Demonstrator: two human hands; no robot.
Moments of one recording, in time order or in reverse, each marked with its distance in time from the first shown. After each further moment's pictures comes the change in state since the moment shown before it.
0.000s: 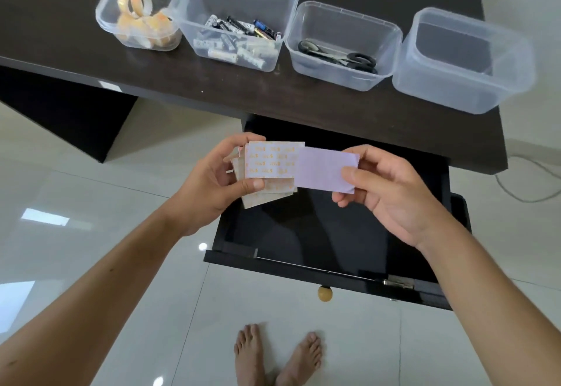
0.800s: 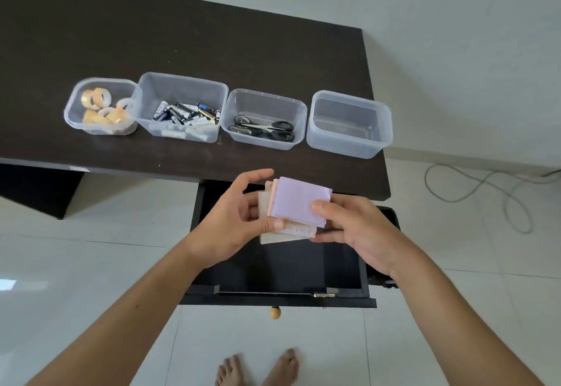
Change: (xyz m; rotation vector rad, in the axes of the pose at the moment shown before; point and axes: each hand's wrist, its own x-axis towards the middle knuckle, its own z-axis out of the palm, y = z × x) left_hand 0.019 0.097 0.094 -0.022 -0.207 -0.088; right_hand -0.065 -0.096 -0.016 -0.110 0.127 0.199
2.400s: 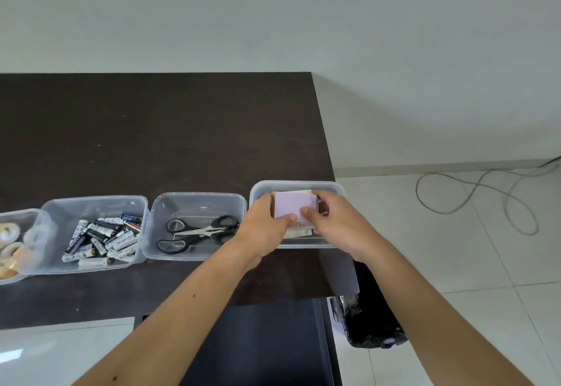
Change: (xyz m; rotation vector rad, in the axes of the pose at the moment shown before) left_hand 0.253 0.066 0.084 0.408 0.208 -0.333; right_hand 0.157 -0.060 -0.155 -0.420 0.333 0.028
